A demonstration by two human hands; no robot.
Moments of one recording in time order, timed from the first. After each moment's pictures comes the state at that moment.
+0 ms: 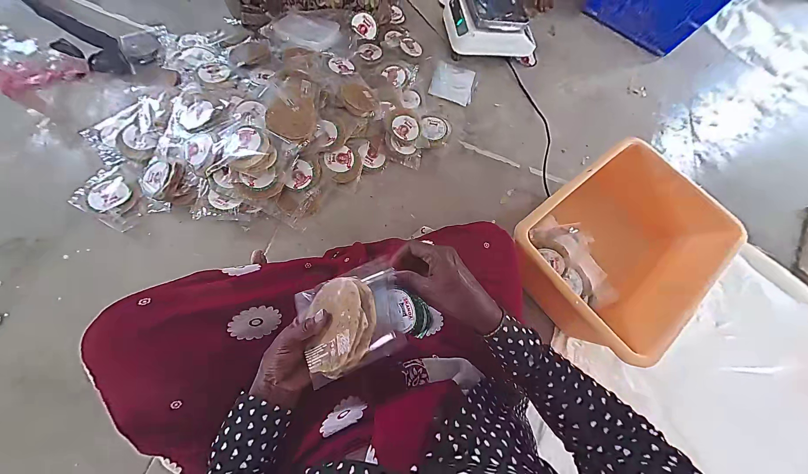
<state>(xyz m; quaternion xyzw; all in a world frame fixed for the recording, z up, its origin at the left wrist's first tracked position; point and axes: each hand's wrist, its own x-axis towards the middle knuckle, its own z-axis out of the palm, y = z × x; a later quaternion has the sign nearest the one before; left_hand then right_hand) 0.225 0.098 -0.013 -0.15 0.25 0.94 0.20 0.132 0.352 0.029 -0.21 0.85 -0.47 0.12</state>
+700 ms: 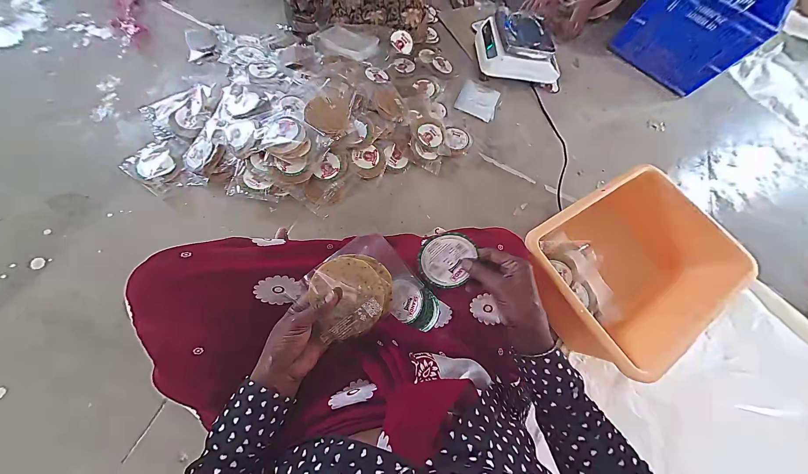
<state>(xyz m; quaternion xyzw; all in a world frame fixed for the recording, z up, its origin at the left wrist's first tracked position) 0.250 0.101 0.005 -0.25 0.35 0.90 0.09 0.175 0.400 0.028 0.03 0.79 -0.62 0.03</state>
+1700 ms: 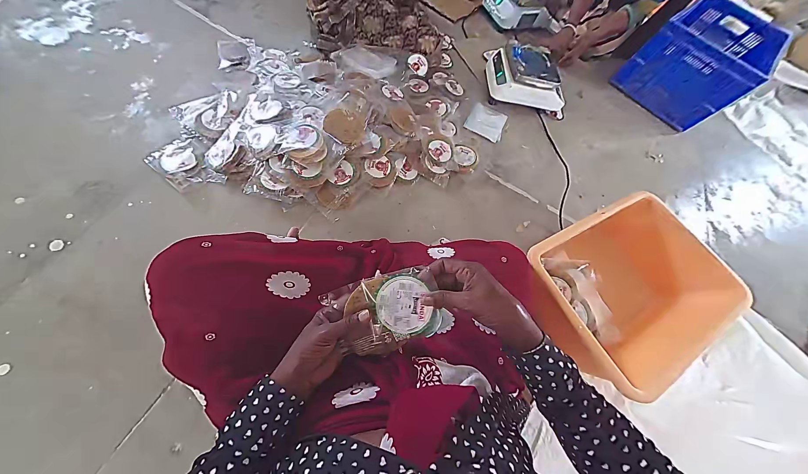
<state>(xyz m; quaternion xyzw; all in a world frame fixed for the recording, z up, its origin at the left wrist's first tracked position) 0.264 0.114 0.001 -0.15 0.38 0.90 0.16 0.164 0.366 0.050 -0.15 0.72 -0.62 0.27</state>
